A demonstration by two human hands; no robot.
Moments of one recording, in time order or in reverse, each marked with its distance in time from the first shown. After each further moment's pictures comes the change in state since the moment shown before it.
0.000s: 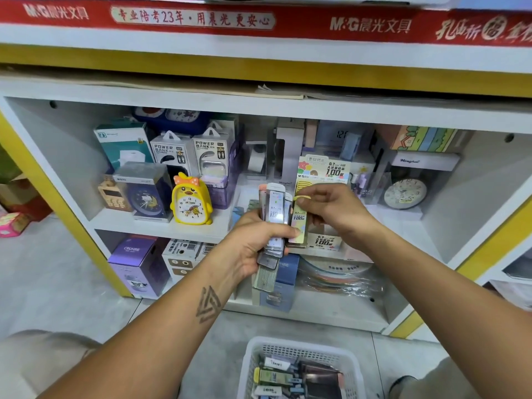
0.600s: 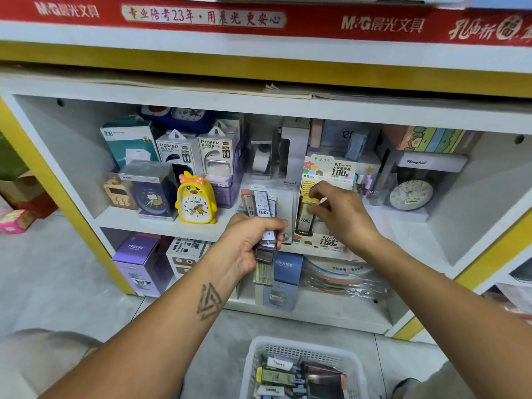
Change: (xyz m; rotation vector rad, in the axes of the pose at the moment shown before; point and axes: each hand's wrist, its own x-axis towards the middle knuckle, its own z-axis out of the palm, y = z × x) left_hand 0.006 0.000 -0.012 -0.139 0.152 -0.019; right_hand 0.003 0.021 -0.003 -0.670 0.119 -0.377
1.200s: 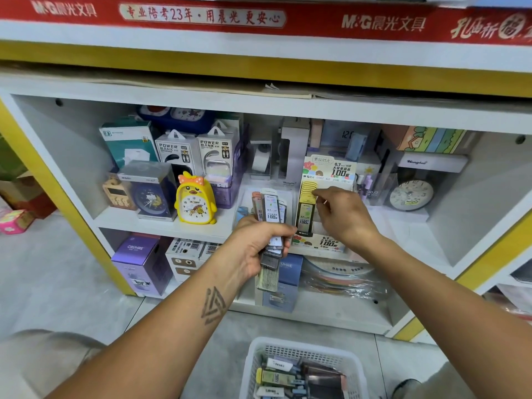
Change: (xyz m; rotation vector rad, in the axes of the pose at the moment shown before) left_hand 0.002 -0.007 0.005 0.061 -0.074 -0.021; right_hand 0.006 0.005 0.003 -0.220 0.013 0.052
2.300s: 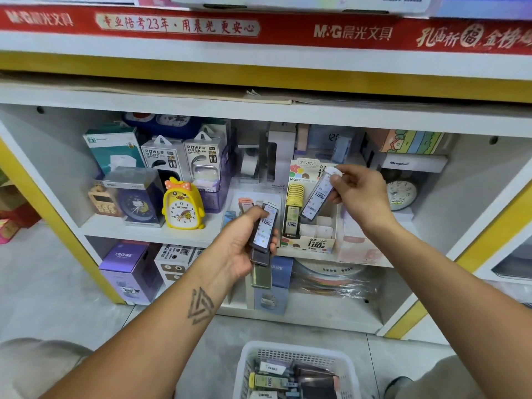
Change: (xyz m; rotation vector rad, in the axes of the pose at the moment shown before) left_hand 0.003 0.008 0.006 -0.189 -0.077 -0.167; right_hand 0.009 0.012 -0.046 0.649 0.253 0.359
